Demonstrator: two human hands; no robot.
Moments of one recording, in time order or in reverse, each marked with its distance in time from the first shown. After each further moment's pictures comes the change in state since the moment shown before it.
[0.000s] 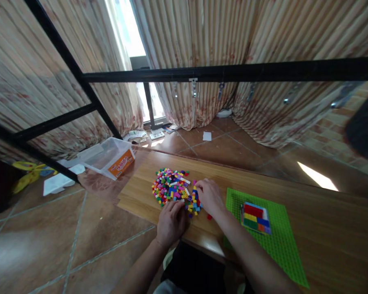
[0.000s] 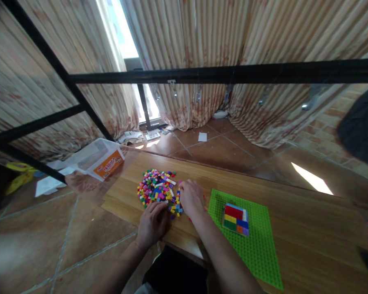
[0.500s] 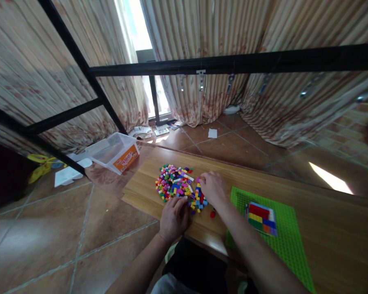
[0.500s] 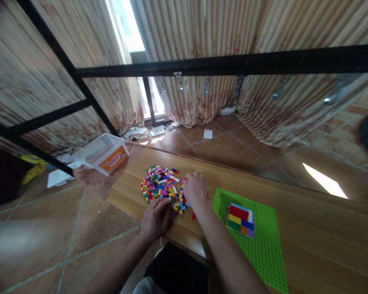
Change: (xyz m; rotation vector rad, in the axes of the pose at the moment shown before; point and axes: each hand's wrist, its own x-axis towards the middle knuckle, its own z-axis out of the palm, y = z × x) left_hand 0.000 0.004 -0.001 0.041 -0.010 -0.034; right_hand 0.018 0.002 0.001 -0.068 -0.015 0.060
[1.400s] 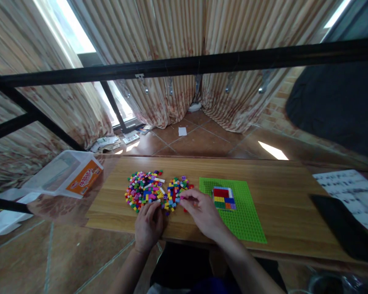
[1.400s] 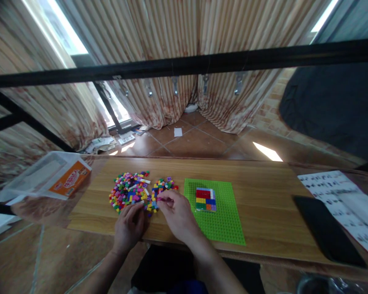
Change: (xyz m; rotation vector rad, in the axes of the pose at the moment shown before) left_hand 0.004 -0.010 0.004 0.062 0.050 0.105; right_hand -0.100 0.016 -0.031 1.094 0.101 0.067
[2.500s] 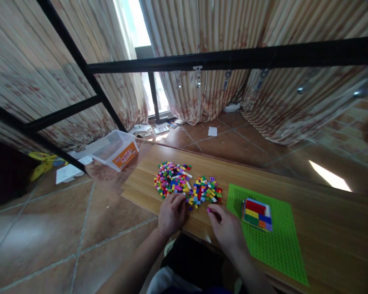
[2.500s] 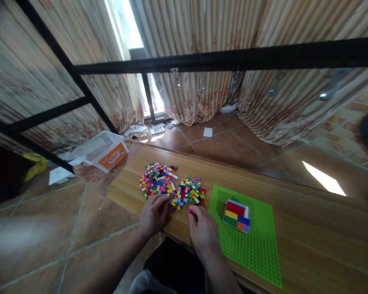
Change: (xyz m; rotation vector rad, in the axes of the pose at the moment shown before) left_hand -0.005 0.008 0.001 -0.019 -0.039 -0.096; right_hand -0.022 0.050 0.007 -0.558 0.025 -0.059
